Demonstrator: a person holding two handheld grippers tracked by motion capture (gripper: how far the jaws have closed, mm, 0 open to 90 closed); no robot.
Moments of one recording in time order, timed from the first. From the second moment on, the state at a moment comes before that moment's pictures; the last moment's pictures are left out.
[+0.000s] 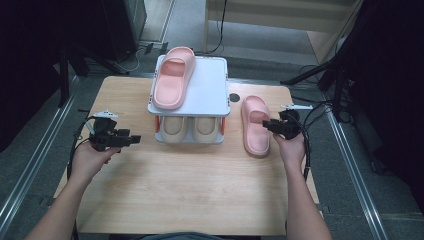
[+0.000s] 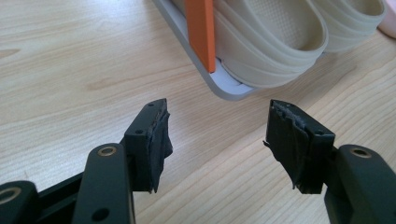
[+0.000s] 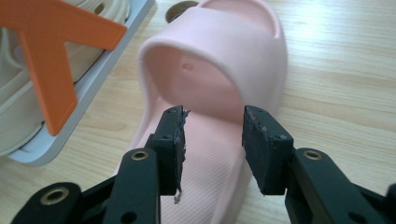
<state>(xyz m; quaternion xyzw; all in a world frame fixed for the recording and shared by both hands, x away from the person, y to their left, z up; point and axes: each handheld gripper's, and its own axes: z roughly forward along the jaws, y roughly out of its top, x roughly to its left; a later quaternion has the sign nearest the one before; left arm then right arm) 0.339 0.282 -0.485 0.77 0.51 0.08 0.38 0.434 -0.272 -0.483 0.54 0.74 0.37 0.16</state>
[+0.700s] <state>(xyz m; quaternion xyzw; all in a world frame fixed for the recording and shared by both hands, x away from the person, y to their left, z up) 0.316 0.297 -0.490 0.76 0.53 0.09 0.37 0.467 -0.275 -0.505 0.57 0.72 0.36 0.17</state>
